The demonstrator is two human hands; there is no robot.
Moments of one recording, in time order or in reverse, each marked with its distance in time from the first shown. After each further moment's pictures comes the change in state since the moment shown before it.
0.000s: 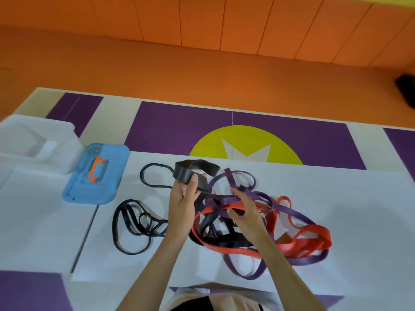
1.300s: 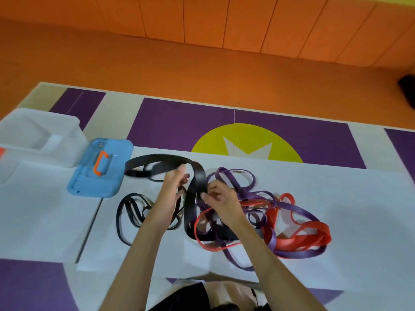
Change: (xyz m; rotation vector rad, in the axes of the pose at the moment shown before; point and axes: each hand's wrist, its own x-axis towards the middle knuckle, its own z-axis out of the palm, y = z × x) left_hand 0.012 0.034 -0.035 0.047 -0.036 -0.338; right_hand 0.002 -0.078 0.037 0.253 -0.128 -0.188
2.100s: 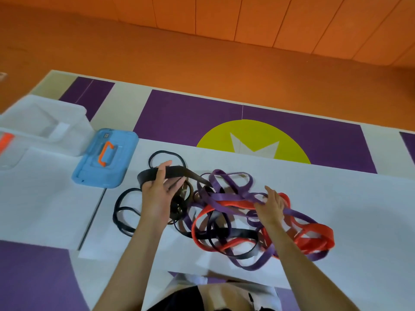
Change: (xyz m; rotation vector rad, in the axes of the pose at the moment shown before) left_hand 0.005 -0.017 -0.017 -0.401 0.283 0.099; right_hand -0.002 0.100 -0.094 -0.482 0.282 0.570
